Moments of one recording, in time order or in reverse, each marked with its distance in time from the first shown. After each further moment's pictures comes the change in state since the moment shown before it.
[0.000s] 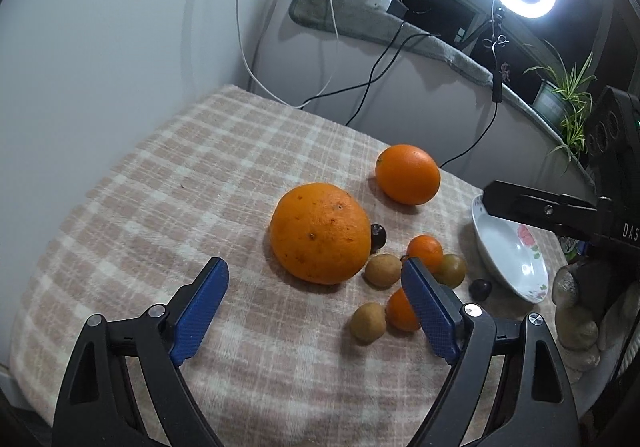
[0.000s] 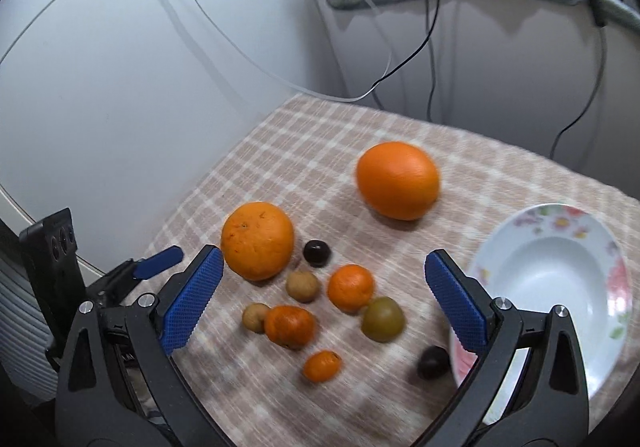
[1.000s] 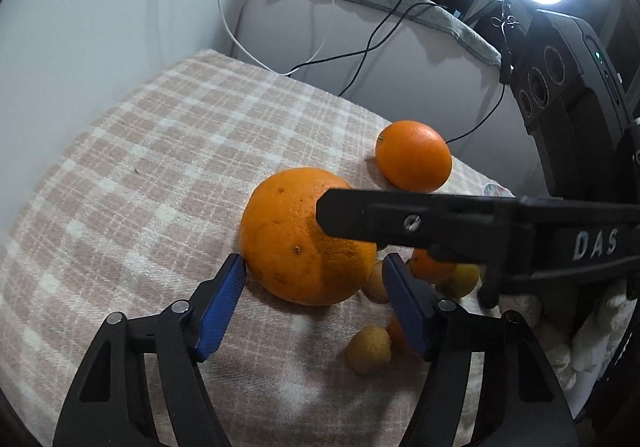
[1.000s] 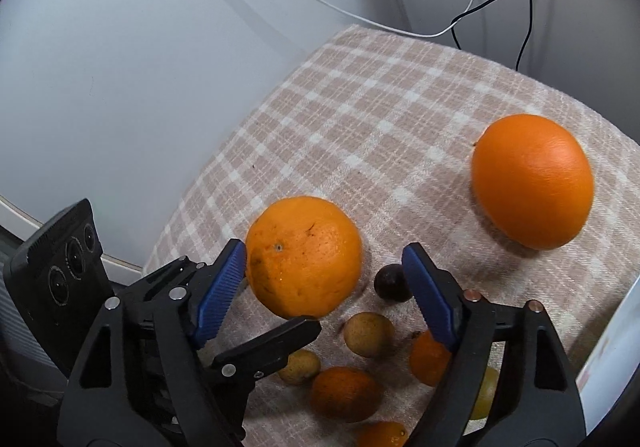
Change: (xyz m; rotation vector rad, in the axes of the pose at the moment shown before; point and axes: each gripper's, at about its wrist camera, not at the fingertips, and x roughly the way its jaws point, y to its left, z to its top) left arm 0.045 0.001 0.007 -0.018 0.099 -0.051; right arm 0.104 0.033 0.019 -0.030 0.231 0.162
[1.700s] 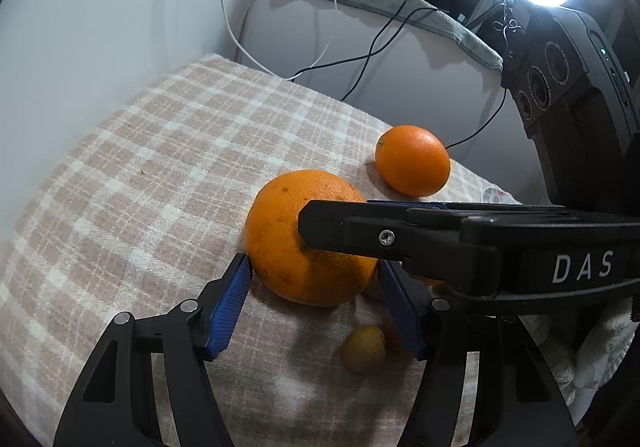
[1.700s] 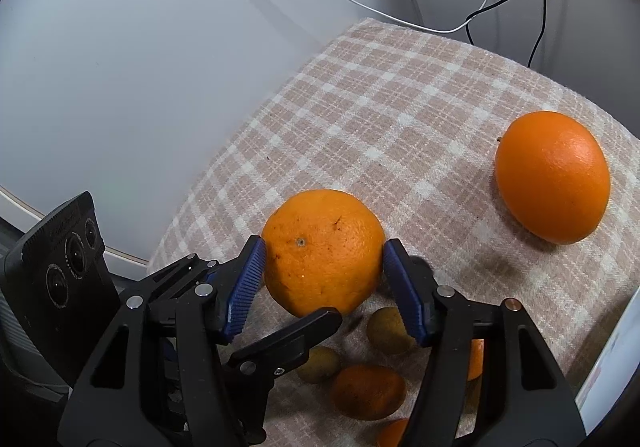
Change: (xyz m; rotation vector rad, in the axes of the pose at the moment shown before) left arm -0.008 -0.003 0.001 -0.004 -0.018 0.016; right arm 0.000 0.011 0.000 -0.016 0.012 0.024
